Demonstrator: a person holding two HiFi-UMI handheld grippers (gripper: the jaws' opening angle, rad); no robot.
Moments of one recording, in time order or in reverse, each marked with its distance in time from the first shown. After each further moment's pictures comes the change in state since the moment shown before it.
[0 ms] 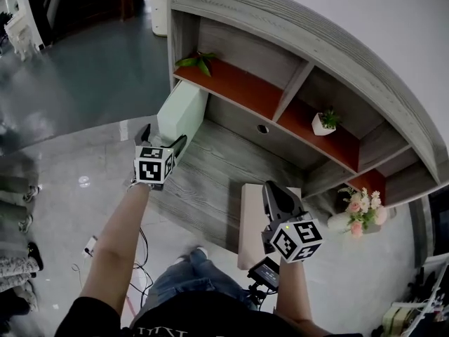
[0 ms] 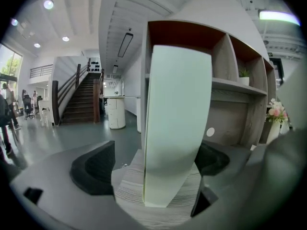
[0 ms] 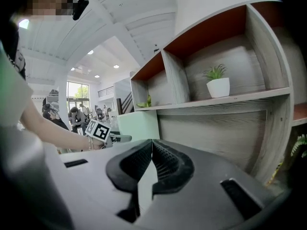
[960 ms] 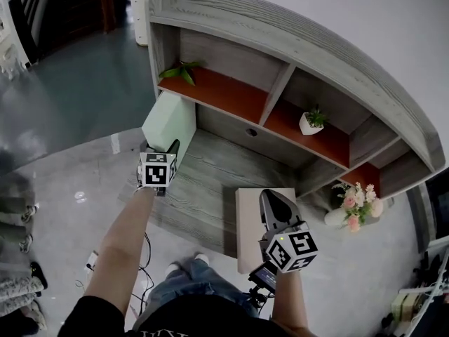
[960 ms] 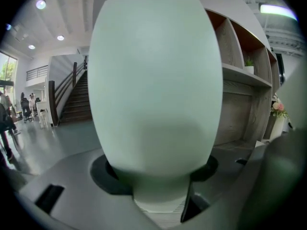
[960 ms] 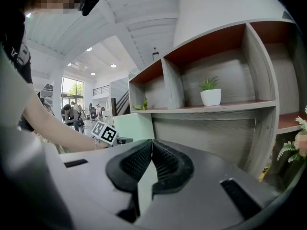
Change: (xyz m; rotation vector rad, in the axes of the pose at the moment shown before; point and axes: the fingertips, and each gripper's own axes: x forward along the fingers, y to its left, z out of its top) left arm 0.039 -0.018 -0.008 0.031 0.053 -0.002; right arm -0.019 0.000 0.006 -0.041 -0.032 -0.086
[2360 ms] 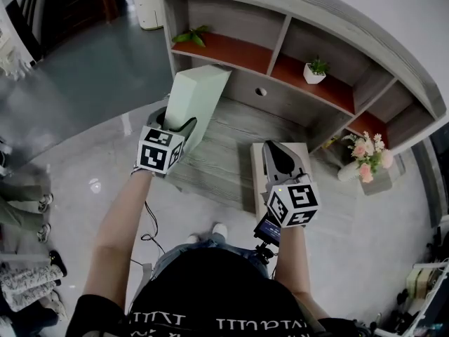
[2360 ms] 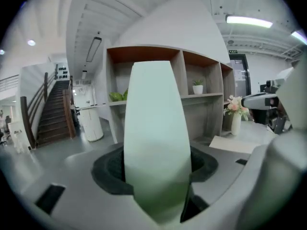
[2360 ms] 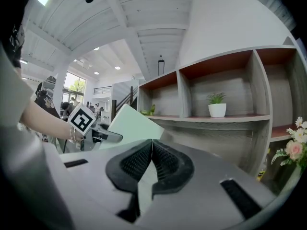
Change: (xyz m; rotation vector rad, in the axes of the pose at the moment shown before) left arm -0.139 -0.057 0.035 0.198 -0.064 -0.270; right arm -0.021 0.052 0.006 -0.093 -0.077 -0.040
